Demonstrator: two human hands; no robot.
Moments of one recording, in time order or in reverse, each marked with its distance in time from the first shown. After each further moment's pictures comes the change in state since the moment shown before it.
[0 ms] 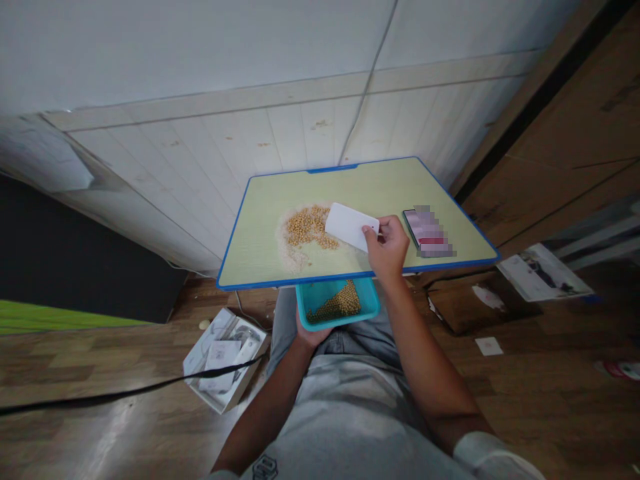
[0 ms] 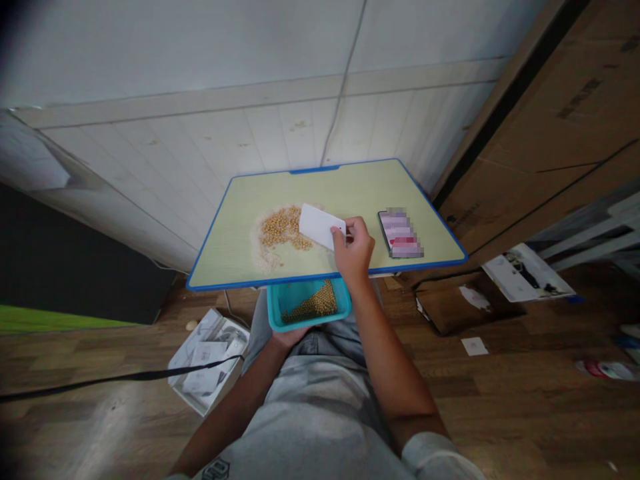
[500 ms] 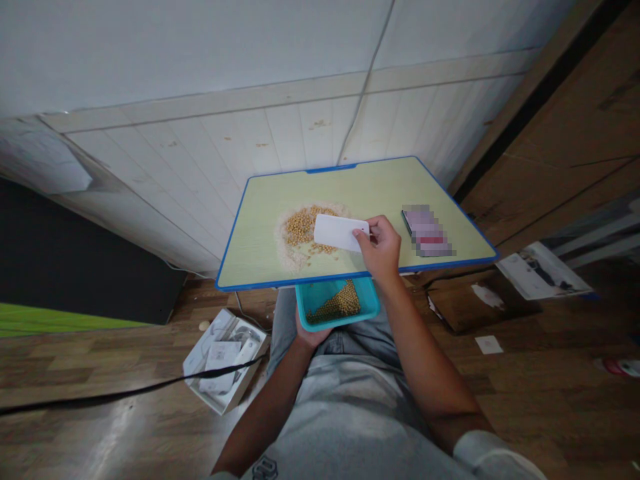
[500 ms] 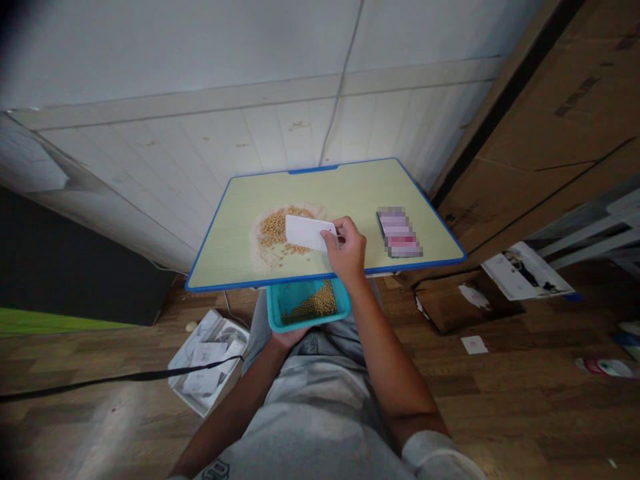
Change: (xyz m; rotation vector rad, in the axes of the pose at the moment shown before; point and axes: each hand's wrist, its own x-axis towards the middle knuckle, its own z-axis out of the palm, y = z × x) left_hand -0.009 0.004 0.025 -0.031 0.063 0.005; right_hand -0.003 -0.005 0.002 0.065 -0.164 0.031
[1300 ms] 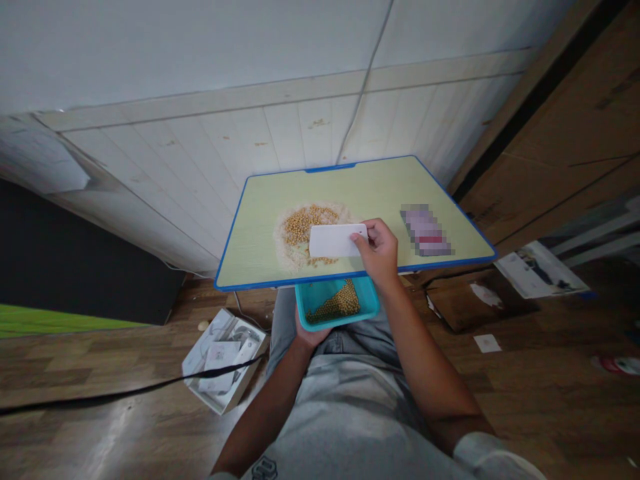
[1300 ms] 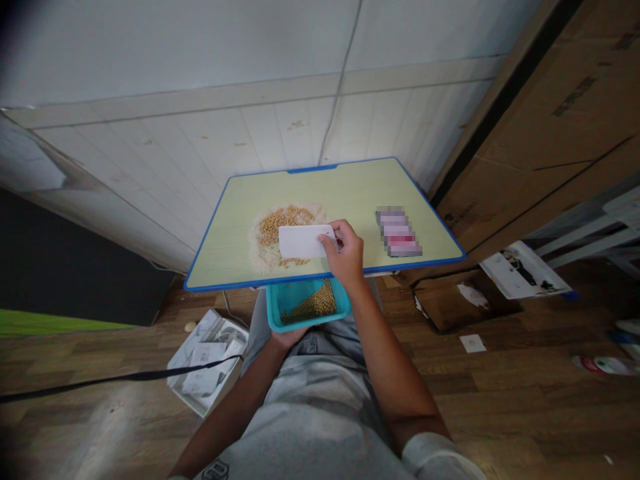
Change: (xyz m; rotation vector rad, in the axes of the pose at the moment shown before) left_hand -0.007 0.002 0.014 0.026 -0.015 0.002; right_hand -0.007 -0.002 0.000 0.109 -0.075 0.047
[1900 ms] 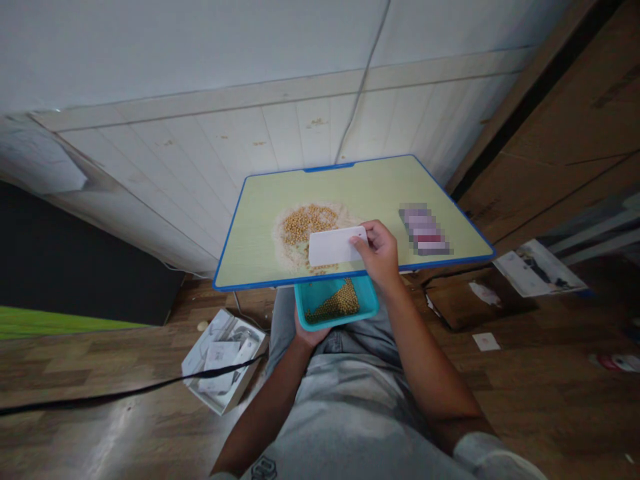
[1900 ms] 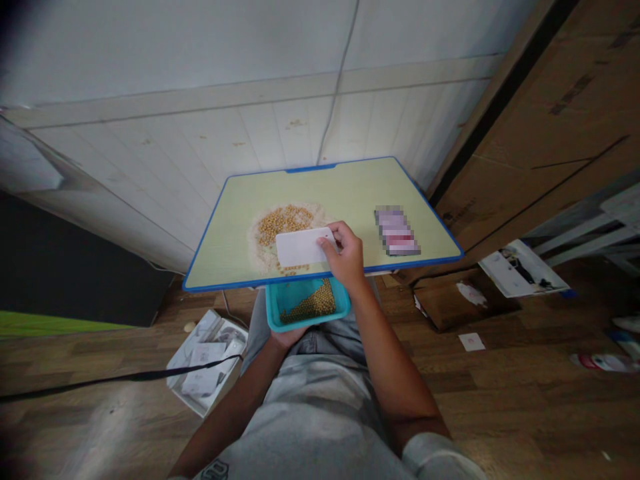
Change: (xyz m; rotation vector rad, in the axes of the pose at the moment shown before) left_hand 0.001 0.000 0.004 -0.006 -0.041 0.037; right_hand -0.003 -0.006 -0.006 0.039 -0.069 0.045
